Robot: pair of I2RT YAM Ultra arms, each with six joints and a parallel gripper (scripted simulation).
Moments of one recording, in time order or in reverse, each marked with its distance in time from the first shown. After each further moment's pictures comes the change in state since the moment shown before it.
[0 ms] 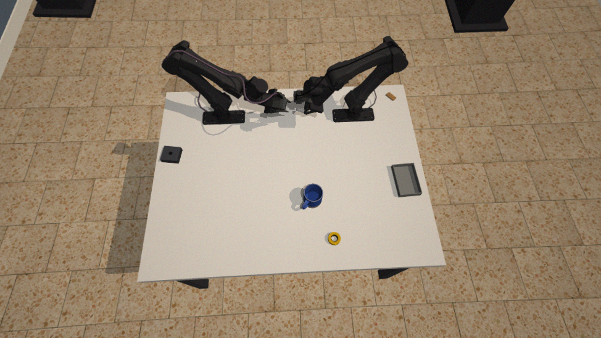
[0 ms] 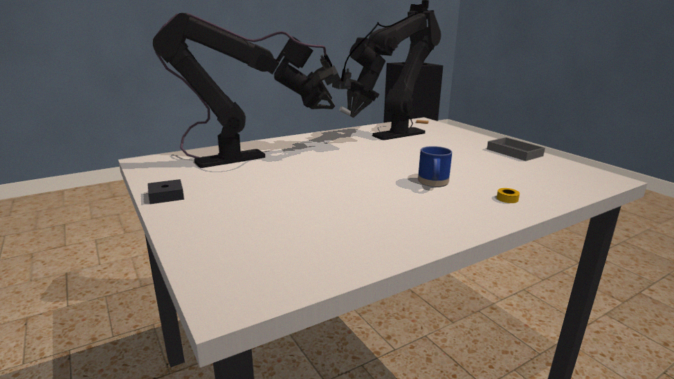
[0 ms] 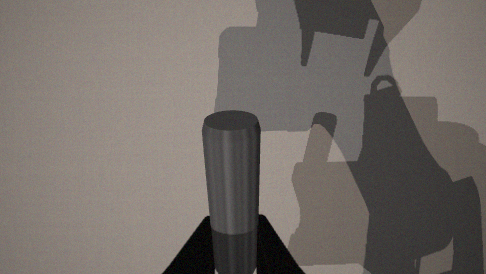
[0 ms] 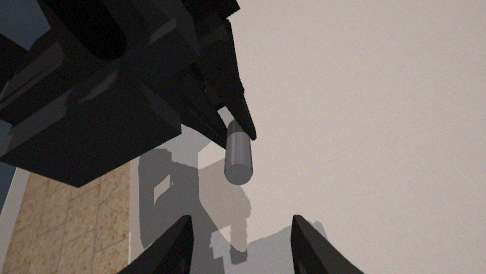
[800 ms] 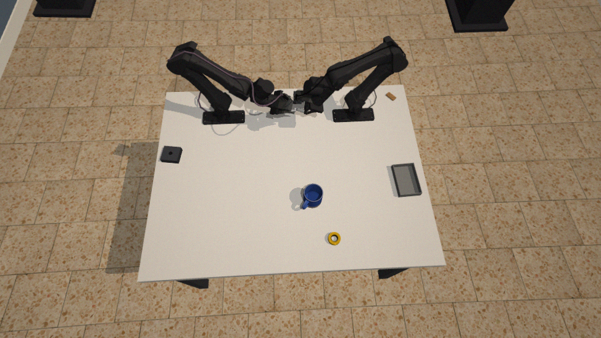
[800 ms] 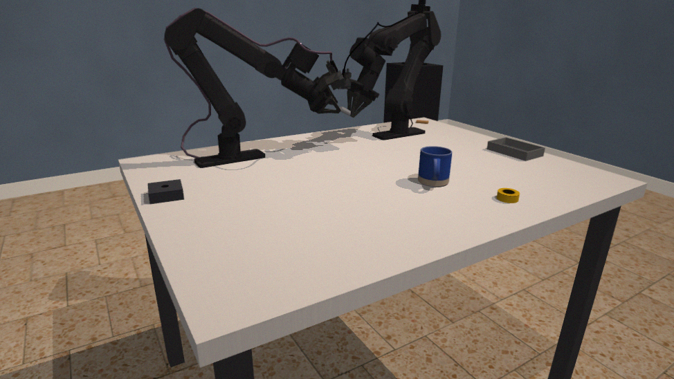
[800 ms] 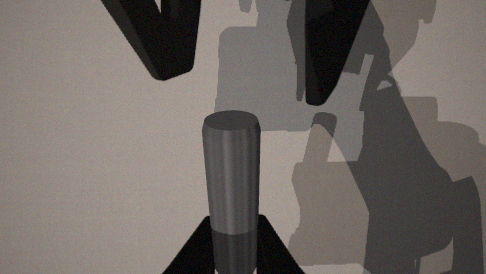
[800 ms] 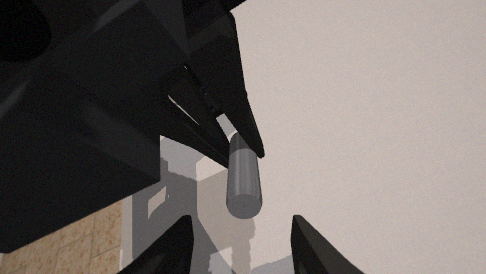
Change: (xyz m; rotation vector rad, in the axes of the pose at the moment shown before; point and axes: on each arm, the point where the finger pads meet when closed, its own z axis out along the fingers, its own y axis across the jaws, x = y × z) left arm 0.000 0.000 0.000 0.000 0.000 0.000; right arm 0.003 0.003 0.029 -0.004 -0.007 -0.005
